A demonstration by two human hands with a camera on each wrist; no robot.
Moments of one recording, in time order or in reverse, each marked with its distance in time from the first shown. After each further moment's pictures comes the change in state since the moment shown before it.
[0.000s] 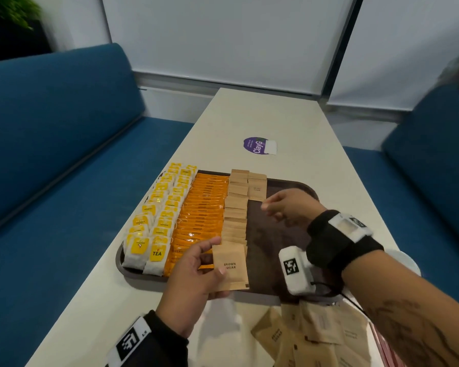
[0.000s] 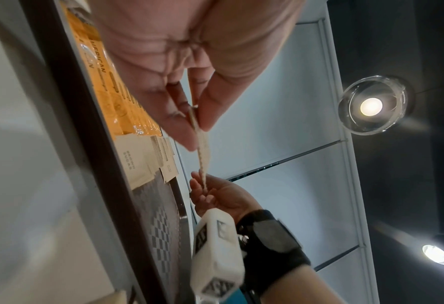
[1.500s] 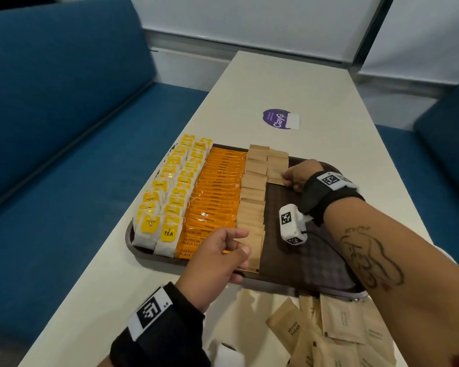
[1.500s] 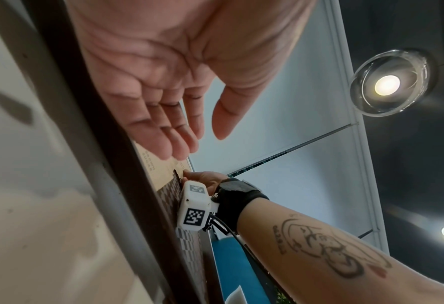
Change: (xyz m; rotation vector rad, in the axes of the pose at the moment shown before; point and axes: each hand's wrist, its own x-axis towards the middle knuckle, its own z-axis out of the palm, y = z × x) left_hand 0.018 -0.004 0.003 0.159 -0.019 -0.085; right_hand 0.111 0.009 0.007 0.022 0.155 0.261
